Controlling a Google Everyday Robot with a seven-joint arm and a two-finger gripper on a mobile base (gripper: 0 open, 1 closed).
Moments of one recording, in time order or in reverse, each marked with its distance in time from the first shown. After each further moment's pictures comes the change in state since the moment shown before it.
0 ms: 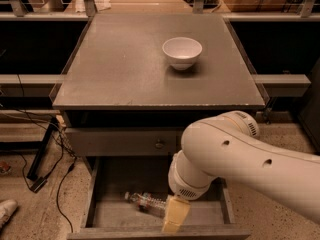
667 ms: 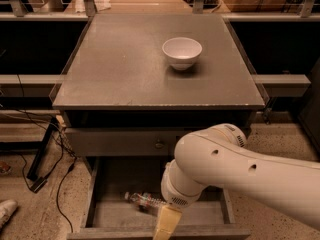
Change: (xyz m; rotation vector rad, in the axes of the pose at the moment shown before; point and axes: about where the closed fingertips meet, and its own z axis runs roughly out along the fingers) arm -0.010 0.014 0.032 -0.042 -0.036 0.004
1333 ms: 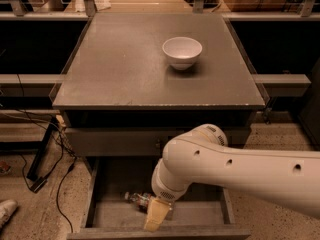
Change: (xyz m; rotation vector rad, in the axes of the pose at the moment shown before) arm -0.017 -0.025 0.035 0.037 -0.020 0.008
